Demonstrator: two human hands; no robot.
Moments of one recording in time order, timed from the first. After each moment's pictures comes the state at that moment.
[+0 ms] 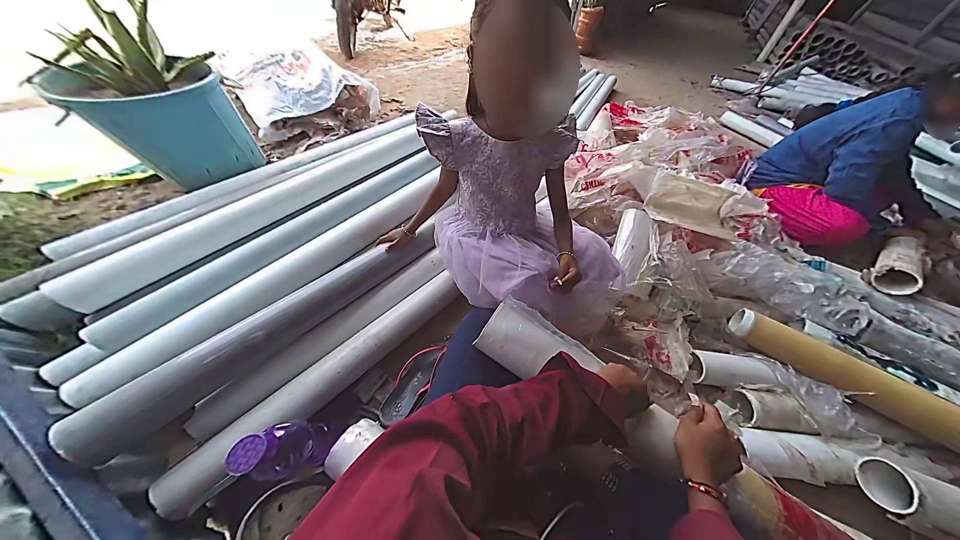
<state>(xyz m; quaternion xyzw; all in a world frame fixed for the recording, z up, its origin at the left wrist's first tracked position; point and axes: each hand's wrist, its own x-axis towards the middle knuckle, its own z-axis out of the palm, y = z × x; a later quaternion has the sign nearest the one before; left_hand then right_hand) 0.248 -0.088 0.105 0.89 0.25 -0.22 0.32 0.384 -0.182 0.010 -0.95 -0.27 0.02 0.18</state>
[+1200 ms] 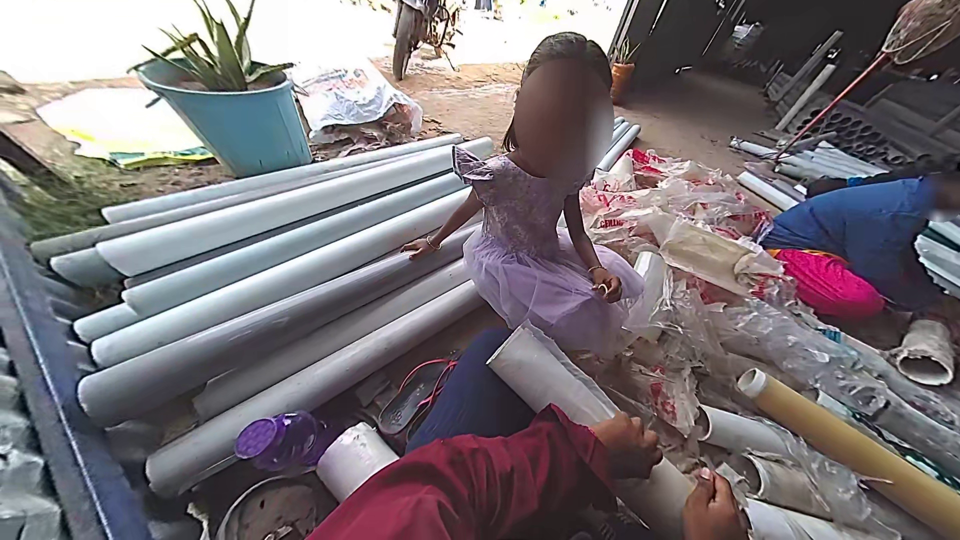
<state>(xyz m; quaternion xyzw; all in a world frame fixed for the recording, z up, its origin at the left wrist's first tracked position) 0.223 -0.106 0.079 0.97 0.13 -0.11 0.19 0.389 -0.213 -0.014 -0.88 -0.38 -0.06 0.28</state>
